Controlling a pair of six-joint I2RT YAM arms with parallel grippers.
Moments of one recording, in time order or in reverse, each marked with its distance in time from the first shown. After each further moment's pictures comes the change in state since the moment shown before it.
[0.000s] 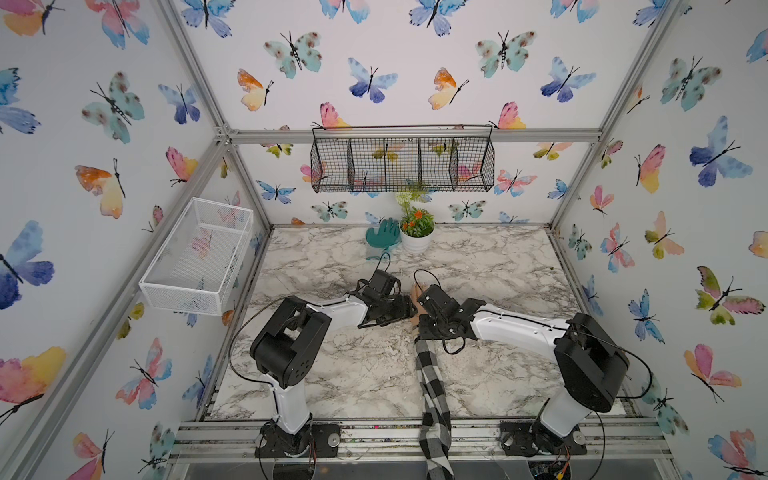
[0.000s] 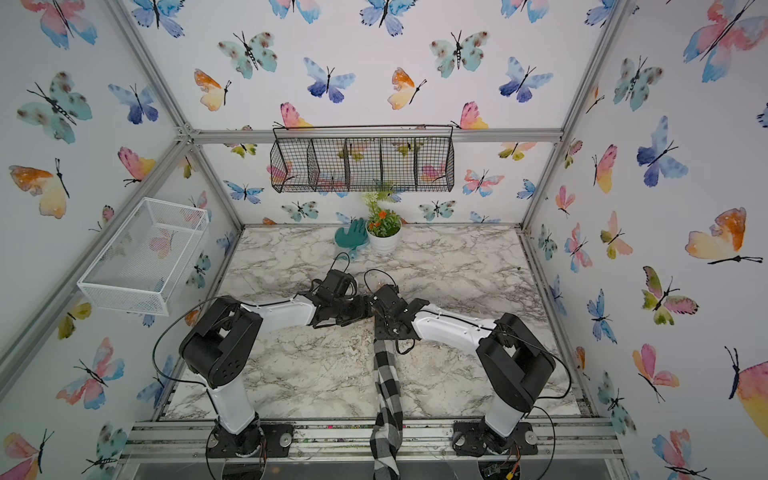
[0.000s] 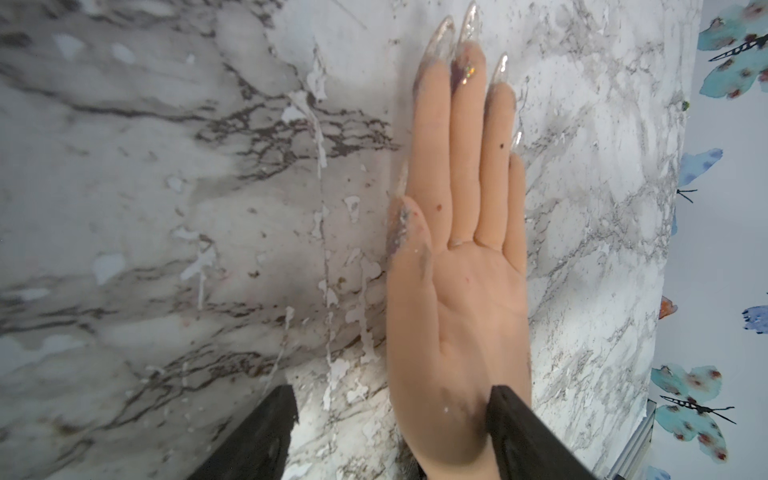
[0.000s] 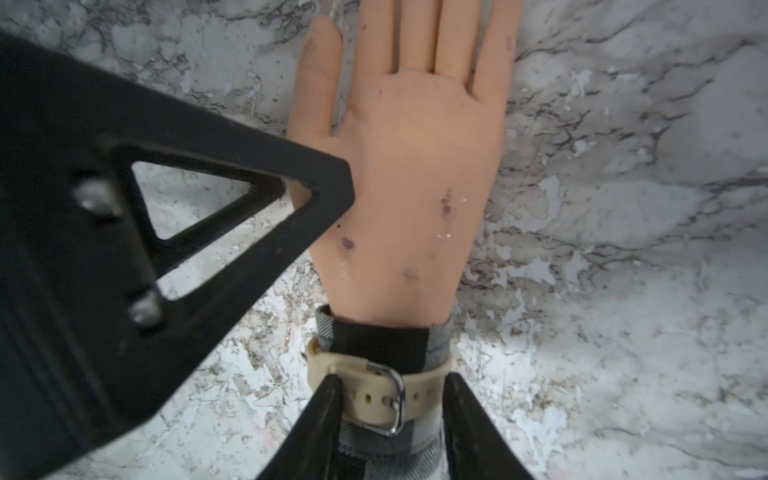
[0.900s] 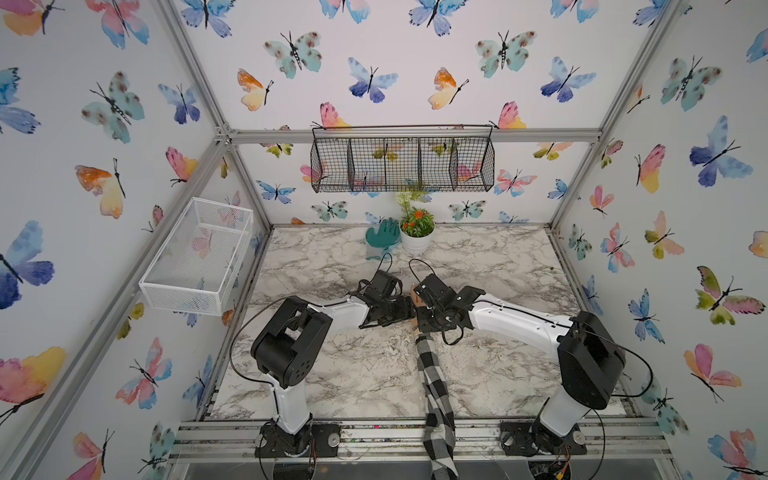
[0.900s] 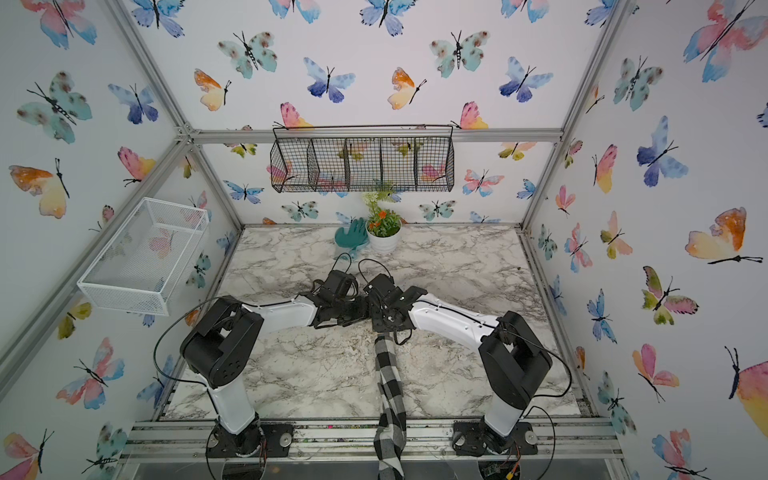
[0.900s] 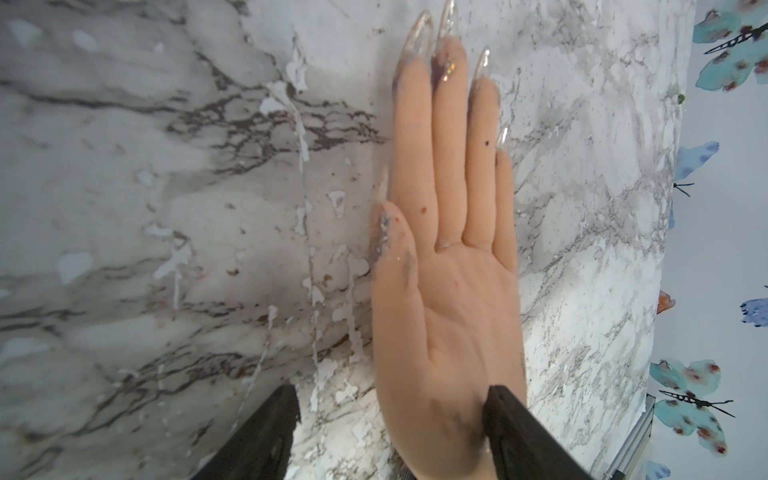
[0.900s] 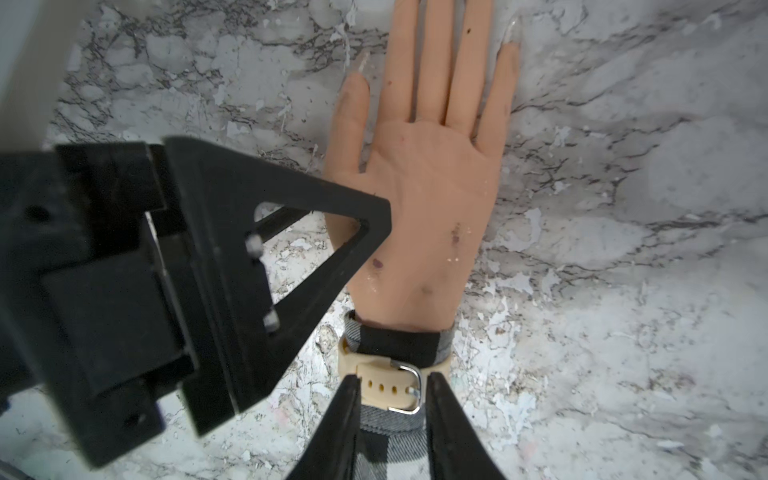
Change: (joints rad) left arm -0.011 0.002 0.002 0.005 0.002 0.000; right arm -0.008 0.028 0.153 -0.148 -0.021 -0.097
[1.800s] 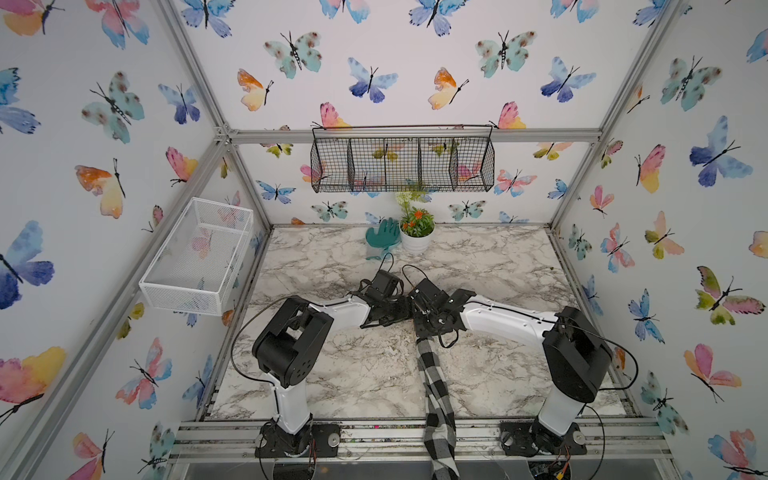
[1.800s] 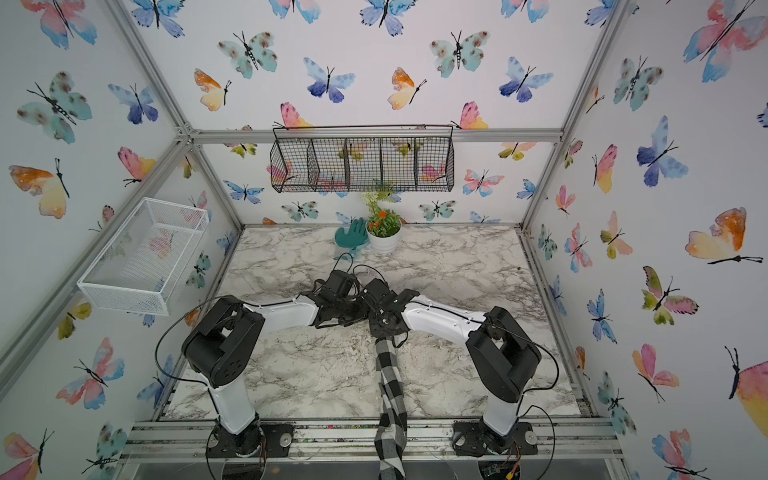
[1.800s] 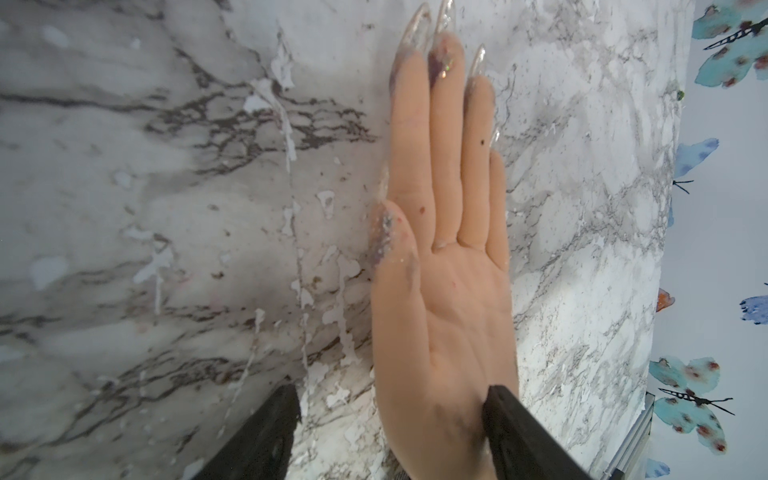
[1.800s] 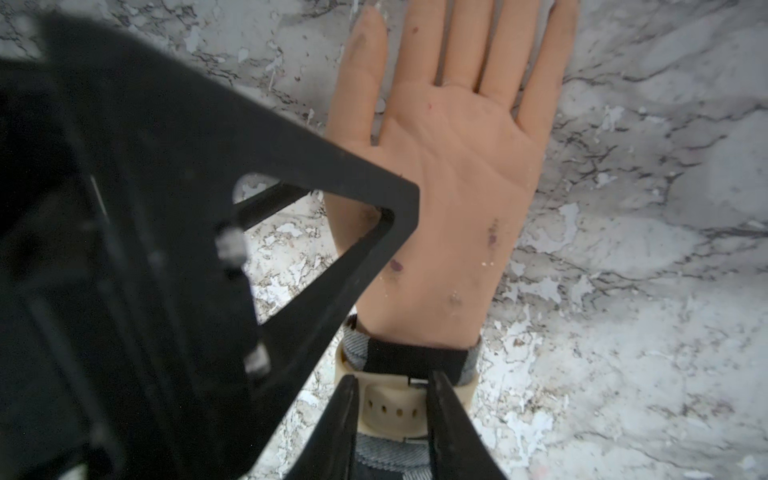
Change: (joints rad) left arm -0.006 0.008 0.011 -0.003 0.000 -0.001; right arm 0.026 0.061 0.000 0.011 -0.007 -0.031
